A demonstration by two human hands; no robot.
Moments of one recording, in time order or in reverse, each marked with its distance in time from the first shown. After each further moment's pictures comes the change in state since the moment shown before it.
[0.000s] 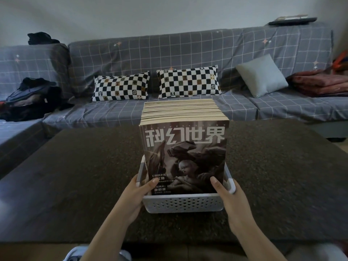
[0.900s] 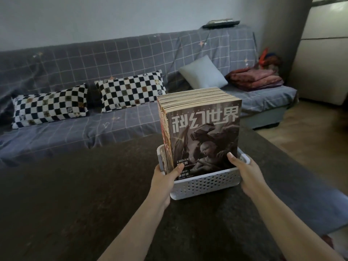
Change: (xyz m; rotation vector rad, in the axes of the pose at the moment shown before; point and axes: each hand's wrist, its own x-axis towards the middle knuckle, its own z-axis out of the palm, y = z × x) left_hand 0.141 -0.040 0.268 0.094 -0.099 0.039; right_hand 0.161 -0.039 -0.212 0.244 0.322 0.014
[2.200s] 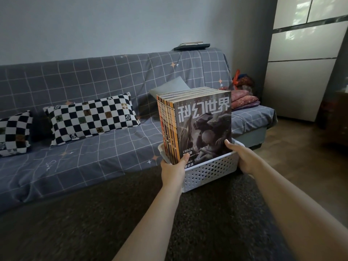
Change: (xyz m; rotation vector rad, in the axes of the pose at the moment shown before) left_hand 0.217 0.025 0.216 0.092 0.086 0.054; right_hand 0.310 -0.082 -0.050 -0.122 -0.179 -0.057
